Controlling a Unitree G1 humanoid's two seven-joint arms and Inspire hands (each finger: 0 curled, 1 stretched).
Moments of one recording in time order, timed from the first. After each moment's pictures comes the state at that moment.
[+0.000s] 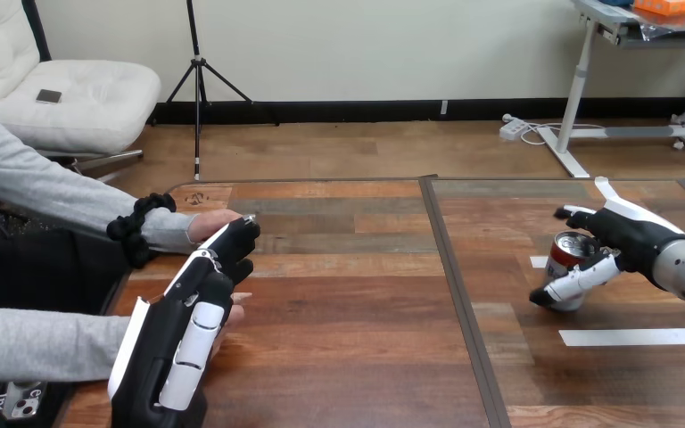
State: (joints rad) left arm 0.31 0.10 -0.02 0.04 -0.23 -0.57 -0.32; right arm -0.80 -0.60 0.23 1.27 -0.47 -0.23 0.29
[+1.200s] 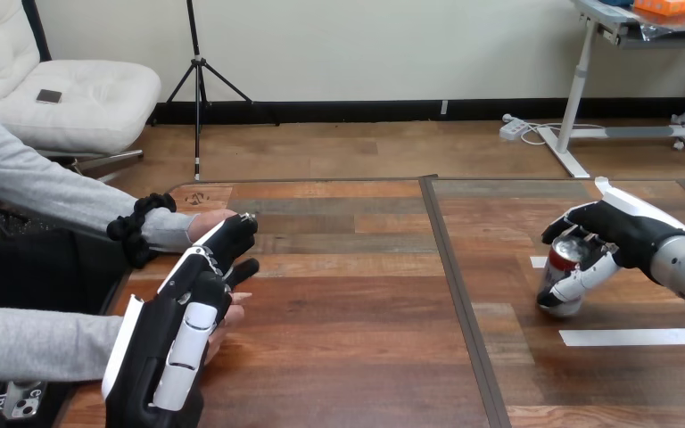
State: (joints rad) left arm 0.31 0.10 -0.01 0.04 -0.25 -0.60 -0.33; right arm -0.80 -0.60 0.24 1.27 -0.49 -0.28 0.21
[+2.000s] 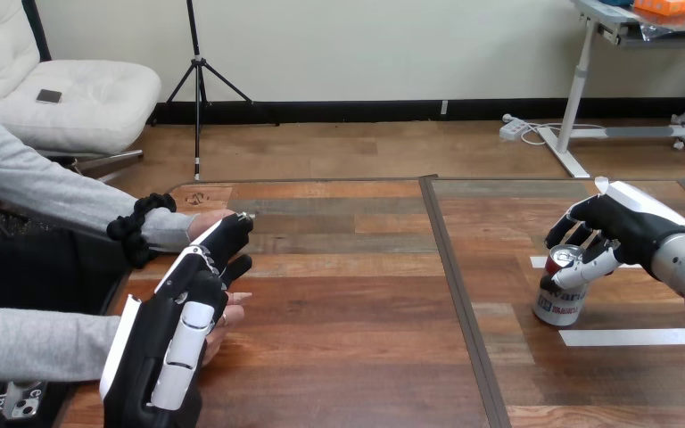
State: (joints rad) left arm 0.31 0.10 -0.01 0.04 -0.25 -0.60 -0.32; right arm -0.80 -0.60 0.24 1.27 -0.49 -0.29 0.16
